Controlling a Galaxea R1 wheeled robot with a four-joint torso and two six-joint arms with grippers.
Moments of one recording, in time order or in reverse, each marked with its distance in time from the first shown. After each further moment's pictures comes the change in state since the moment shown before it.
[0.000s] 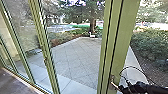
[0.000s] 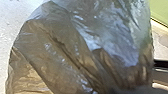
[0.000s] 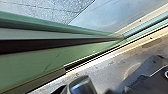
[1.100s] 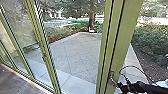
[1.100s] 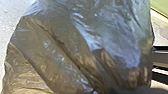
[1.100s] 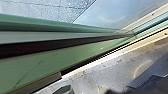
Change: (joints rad) left arm 0.004 -0.005 -0.004 0.000 0.001 0.000; right arm -0.005 0.033 -0.085 0.005 0.145 -0.061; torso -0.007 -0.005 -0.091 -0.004
